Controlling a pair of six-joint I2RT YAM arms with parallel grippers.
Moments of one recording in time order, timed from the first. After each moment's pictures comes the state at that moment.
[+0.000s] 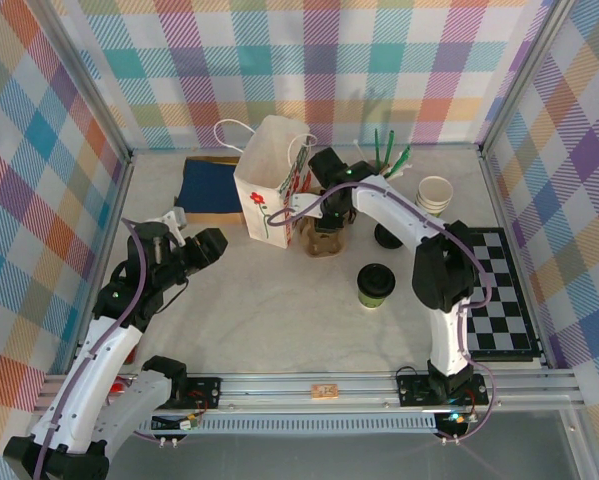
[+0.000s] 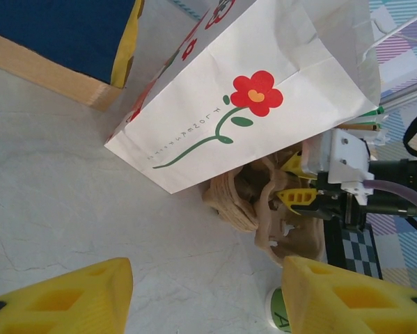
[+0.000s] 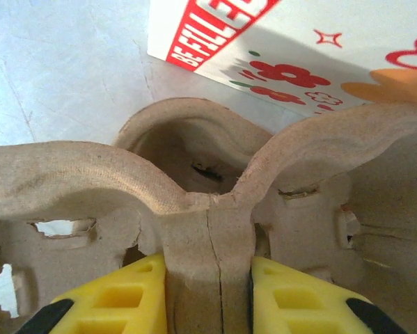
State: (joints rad) left arm -0.26 0.77 0.83 -0.58 0.19 -0.72; right arm 0.61 2.00 1.81 -1.00 -0.05 -0.98
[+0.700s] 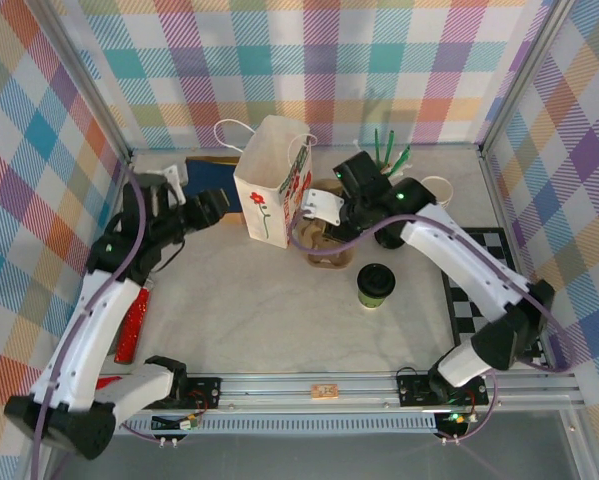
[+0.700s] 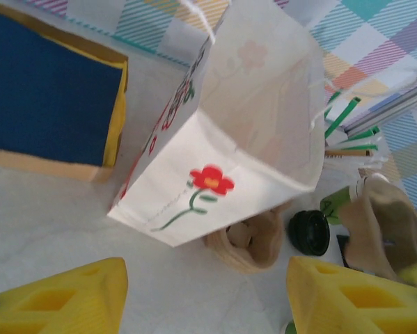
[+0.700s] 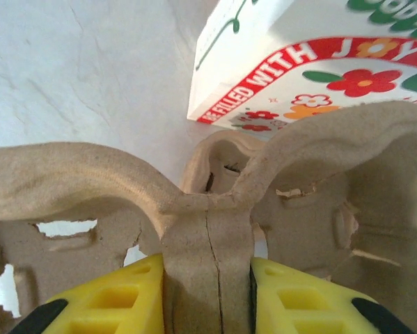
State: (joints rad) left arm -0.25 1.09 1.27 -0.70 0.13 -0.54; right arm 0.70 1.50 1.62 -1.03 -0.08 -0.70
